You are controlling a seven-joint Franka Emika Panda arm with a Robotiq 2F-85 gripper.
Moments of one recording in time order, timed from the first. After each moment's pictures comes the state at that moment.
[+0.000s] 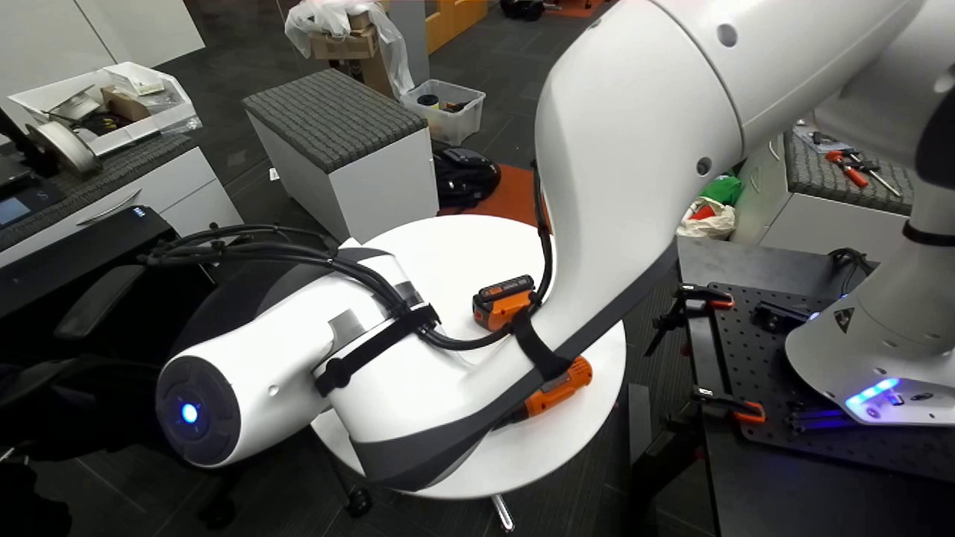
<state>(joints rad) 0.36 0.87 0.07 -1.33 -0.74 1.81 -0.27</state>
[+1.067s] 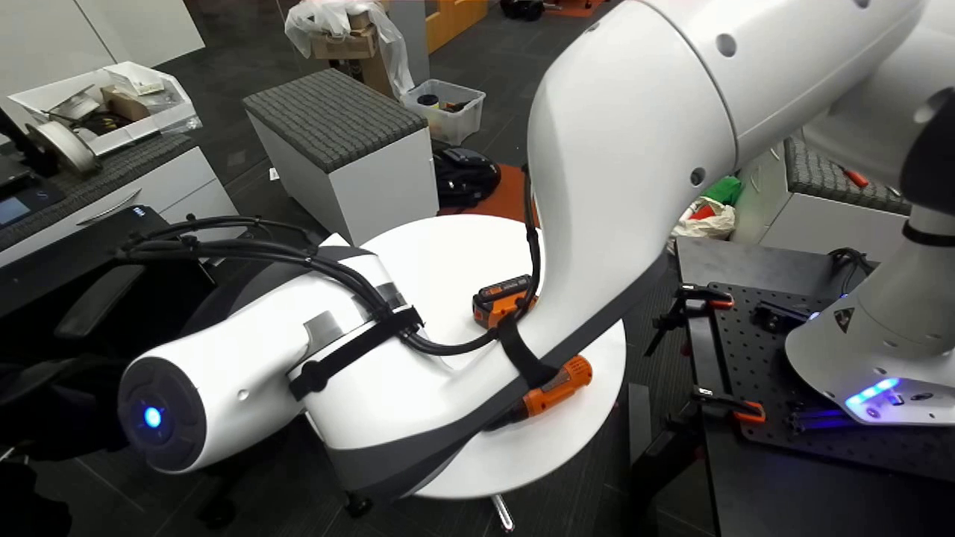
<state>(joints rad) 0.38 0.91 0.06 -1.24 -0.74 1.78 -0.27</state>
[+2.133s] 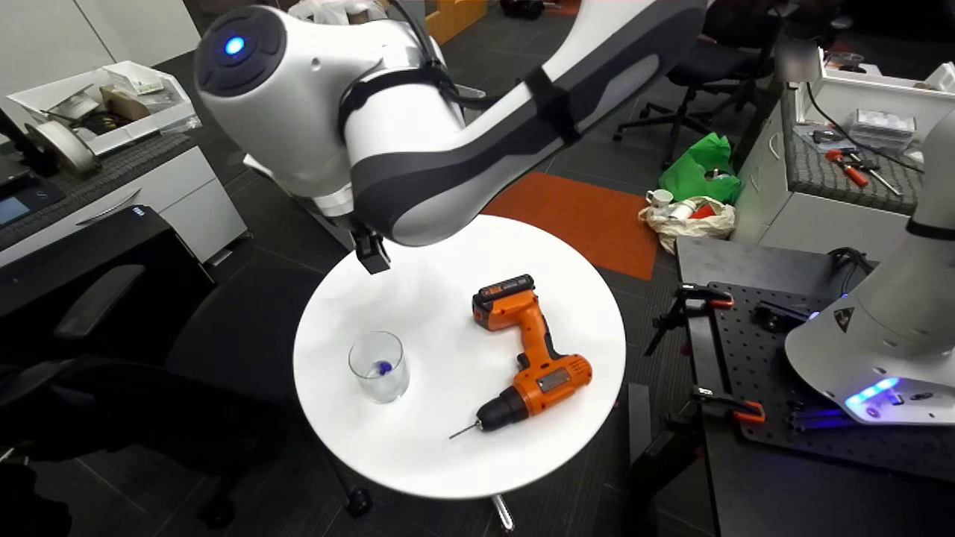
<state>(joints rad) 0.13 0.60 0.05 -1.52 -0.58 2.10 -0.08</state>
